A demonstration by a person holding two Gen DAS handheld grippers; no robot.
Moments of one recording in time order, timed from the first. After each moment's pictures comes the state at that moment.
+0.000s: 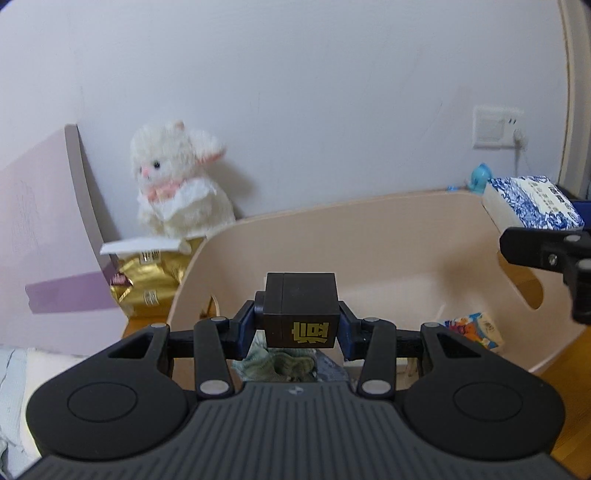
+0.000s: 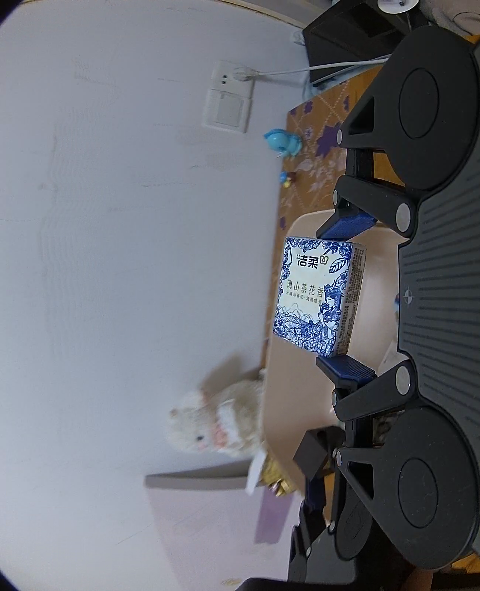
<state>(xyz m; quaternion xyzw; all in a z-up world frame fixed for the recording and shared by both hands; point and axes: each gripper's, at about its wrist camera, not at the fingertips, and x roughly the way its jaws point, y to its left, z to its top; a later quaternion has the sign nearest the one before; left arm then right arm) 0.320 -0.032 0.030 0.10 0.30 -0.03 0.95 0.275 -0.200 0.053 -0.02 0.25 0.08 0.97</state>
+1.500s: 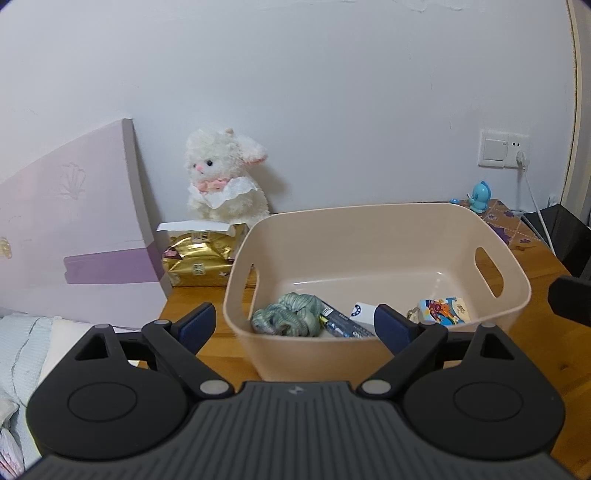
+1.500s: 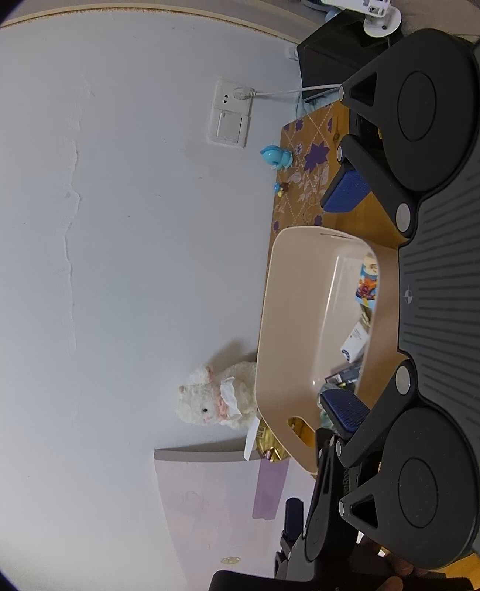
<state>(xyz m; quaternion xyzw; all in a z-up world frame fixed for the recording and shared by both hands) 0.224 -0.025 0.080 0.07 0.29 0.02 0.95 0.175 -0.216 0.085 -0.02 0.23 0.10 0.97</state>
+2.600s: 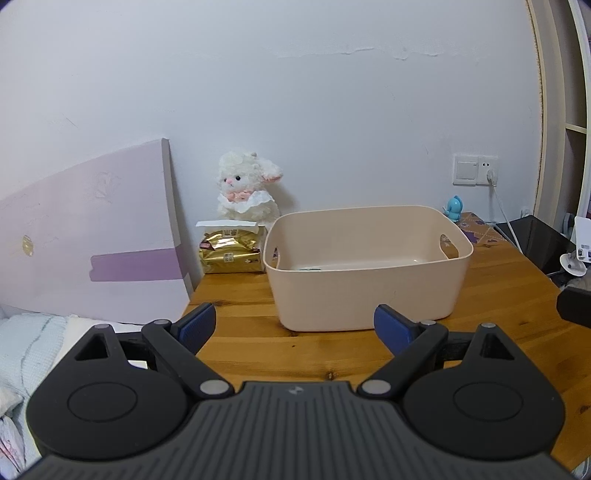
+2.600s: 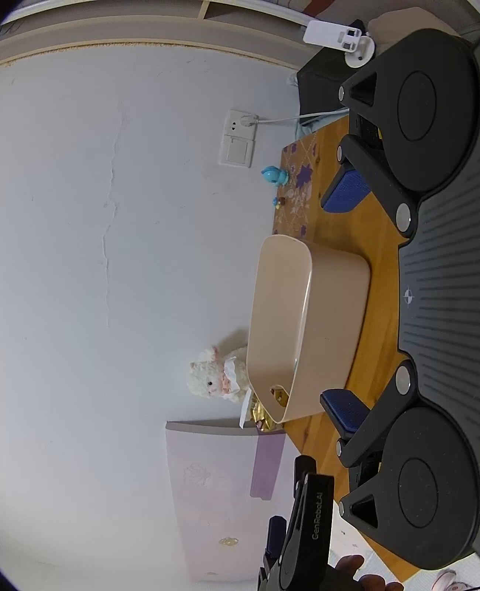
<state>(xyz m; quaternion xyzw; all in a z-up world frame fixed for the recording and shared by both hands) 0.073 0.002 0.088 0.06 0.23 0.01 0.97 0.030 -0.216 0.086 -0.03 0.19 0.09 0.98</state>
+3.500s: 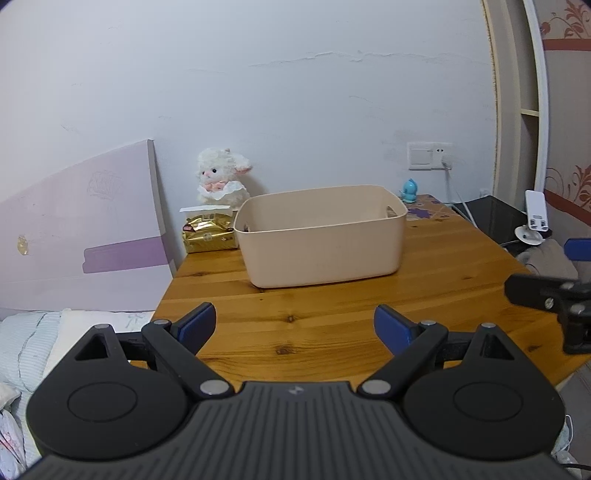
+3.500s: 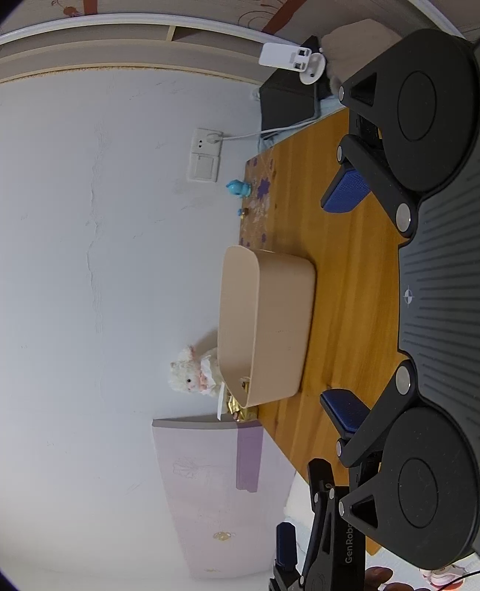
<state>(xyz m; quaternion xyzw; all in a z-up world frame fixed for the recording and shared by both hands) -0.031 -0.027 0.082 0.07 0.23 -0.03 0.97 -0.053 -0.228 0.076 -0.01 0.22 0.08 0.97</state>
